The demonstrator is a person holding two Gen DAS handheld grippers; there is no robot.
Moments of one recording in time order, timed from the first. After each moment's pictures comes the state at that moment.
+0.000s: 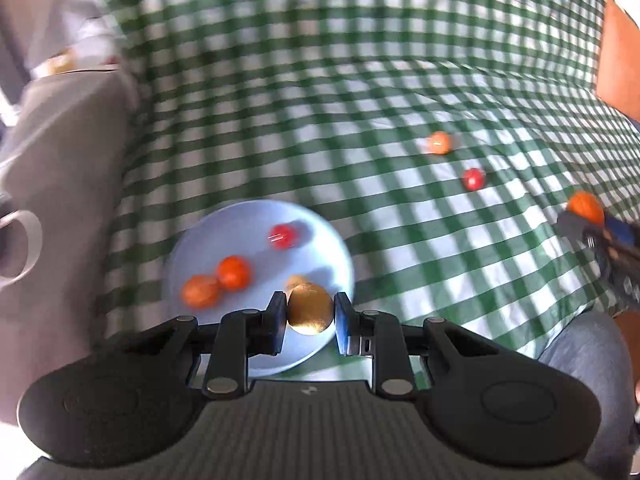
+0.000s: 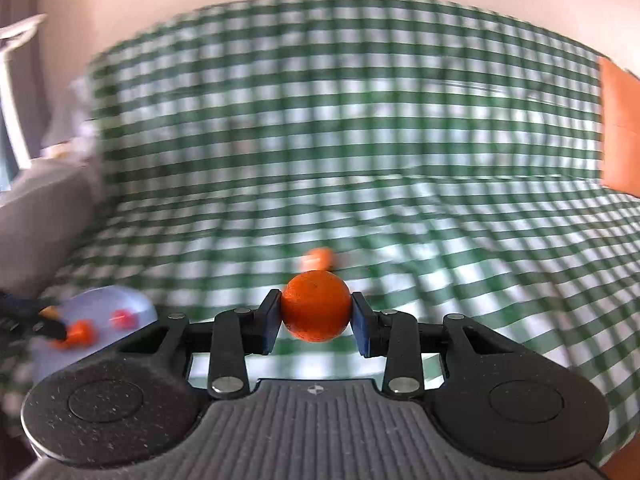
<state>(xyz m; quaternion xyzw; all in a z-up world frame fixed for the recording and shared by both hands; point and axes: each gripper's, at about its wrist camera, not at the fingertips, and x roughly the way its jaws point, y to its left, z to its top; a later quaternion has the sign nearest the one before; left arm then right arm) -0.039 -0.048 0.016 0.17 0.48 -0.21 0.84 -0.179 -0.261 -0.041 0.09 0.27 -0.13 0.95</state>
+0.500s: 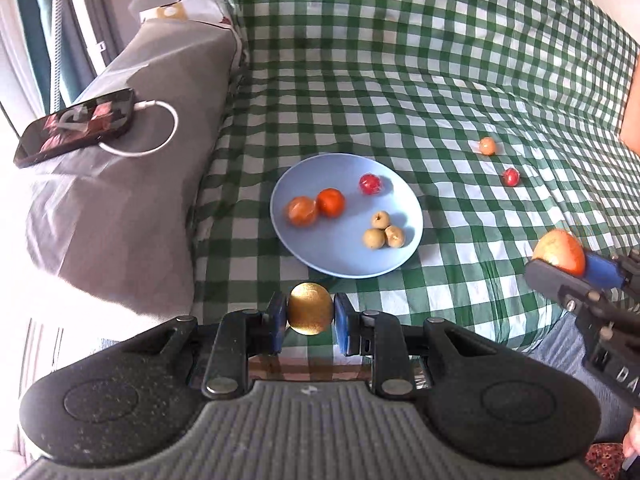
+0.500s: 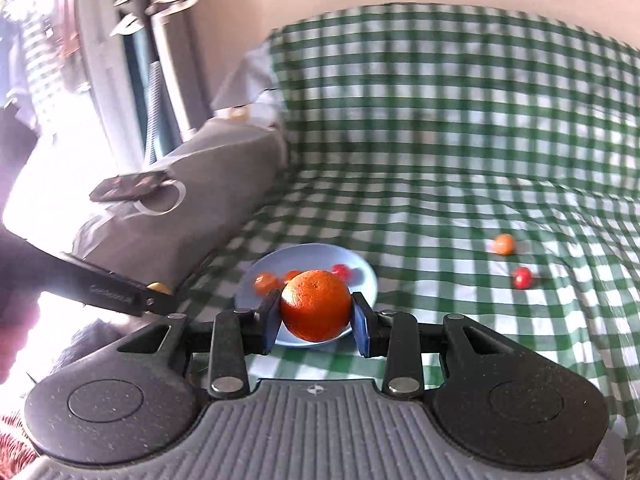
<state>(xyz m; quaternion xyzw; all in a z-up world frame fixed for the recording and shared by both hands) -0.091 0.076 0.037 0.10 0.48 -0.16 0.86 -0.213 -0.106 0.002 0.06 0.29 0.04 0.96</state>
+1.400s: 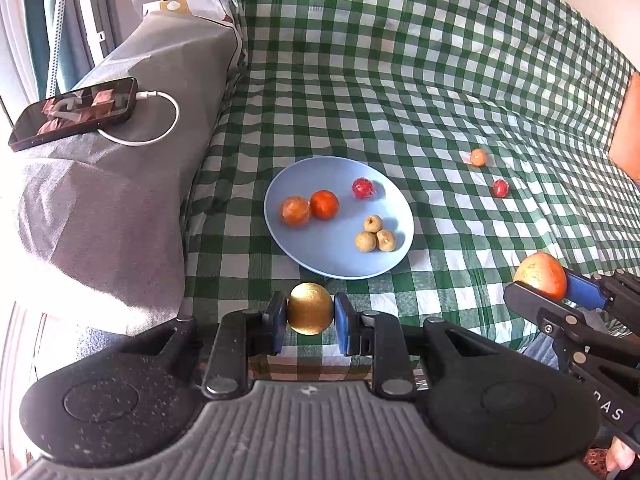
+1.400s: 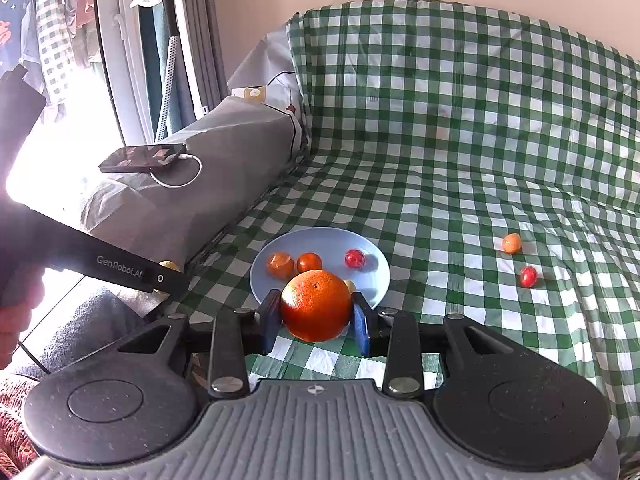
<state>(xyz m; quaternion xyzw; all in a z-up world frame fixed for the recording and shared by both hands) -0.093 0.084 0.033 0.07 0.48 -0.17 0.86 -0.215 -0.092 -0.004 0.03 0.30 0.04 0.95</state>
